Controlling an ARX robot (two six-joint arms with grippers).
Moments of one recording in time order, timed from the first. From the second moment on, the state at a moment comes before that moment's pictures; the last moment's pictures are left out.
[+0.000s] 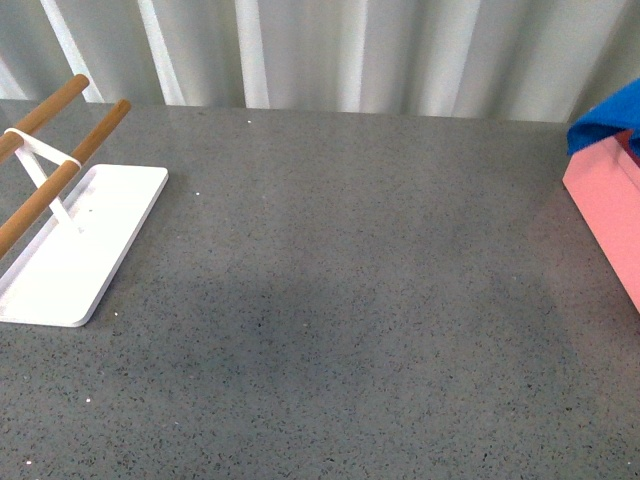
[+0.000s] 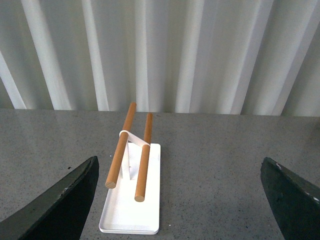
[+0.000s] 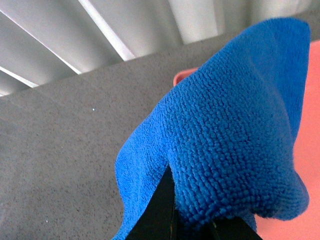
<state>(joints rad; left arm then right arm) 0.00 0.00 0.02 0.00 0.00 0.00 -0.33 1.71 1.04 0.04 -0.44 0.11</state>
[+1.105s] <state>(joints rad) 0.00 0.00 0.02 0.00 0.00 0.00 -0.46 1.89 1.16 -0.21 -0.14 -0.11</state>
